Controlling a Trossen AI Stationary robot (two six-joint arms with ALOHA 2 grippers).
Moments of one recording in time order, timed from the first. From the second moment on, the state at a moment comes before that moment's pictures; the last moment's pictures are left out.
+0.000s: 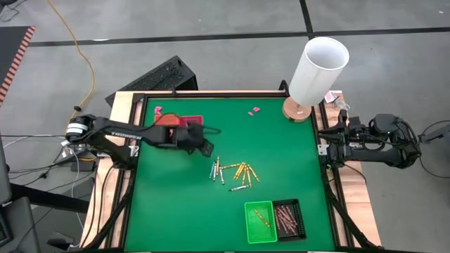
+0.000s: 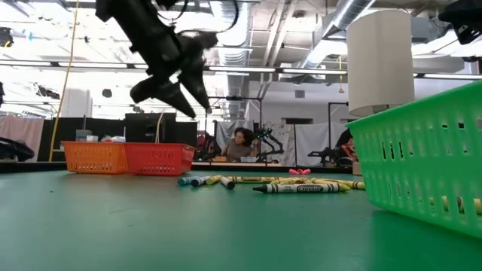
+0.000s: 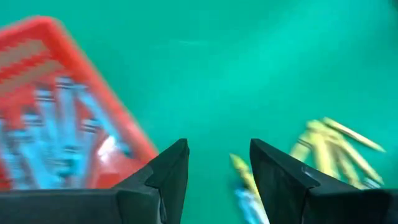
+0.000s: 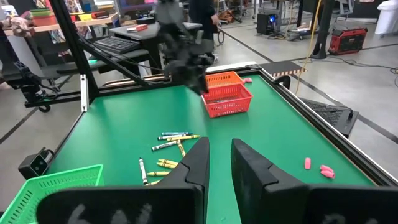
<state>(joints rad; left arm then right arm) 0.05 1.43 0.91 -0.31 -0.33 -0.85 -0.06 0.04 0.76 -0.91 0.06 0.11</state>
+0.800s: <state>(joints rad) -0.38 1.71 0.93 -0.21 -0.69 -1.22 -0.06 0.04 0.76 -0.91 0.08 0.11</state>
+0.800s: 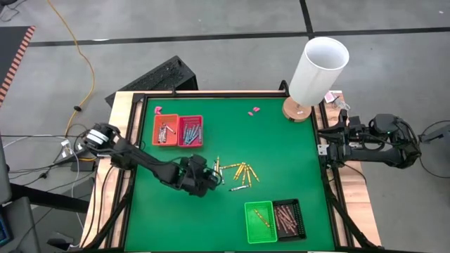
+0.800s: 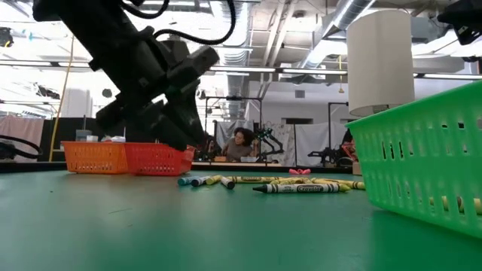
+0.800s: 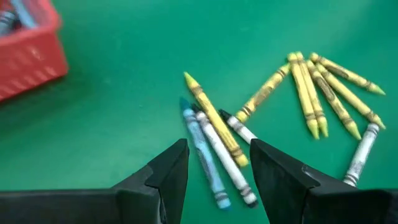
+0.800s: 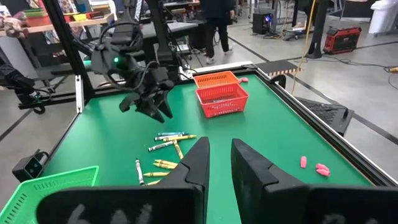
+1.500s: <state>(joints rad) -0.40 1.84 1.06 -0.42 -0.78 -1.33 -0.06 0.04 0.76 -0.91 0.08 0.11</state>
